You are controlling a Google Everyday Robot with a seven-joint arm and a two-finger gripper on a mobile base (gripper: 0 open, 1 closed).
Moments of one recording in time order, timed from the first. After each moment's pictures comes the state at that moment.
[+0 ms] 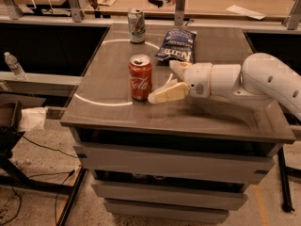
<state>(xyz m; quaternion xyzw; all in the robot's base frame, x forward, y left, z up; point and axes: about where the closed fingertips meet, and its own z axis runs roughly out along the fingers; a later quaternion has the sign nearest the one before) 0.607 -0.038 0.859 -0.43 0.66 0.35 0.51</state>
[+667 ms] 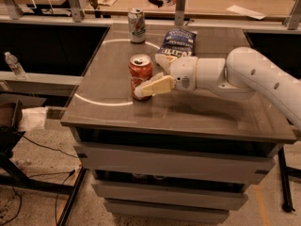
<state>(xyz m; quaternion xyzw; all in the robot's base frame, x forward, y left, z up) 0.617 0.005 0.875 -0.44 0.63 0.38 0.51</state>
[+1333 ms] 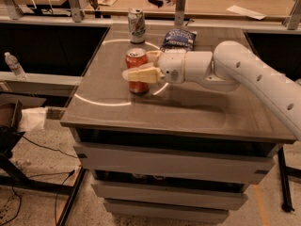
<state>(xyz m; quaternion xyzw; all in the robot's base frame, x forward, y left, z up) 0.636 0.035 0.888 -0.46 0.59 0.39 0.53</state>
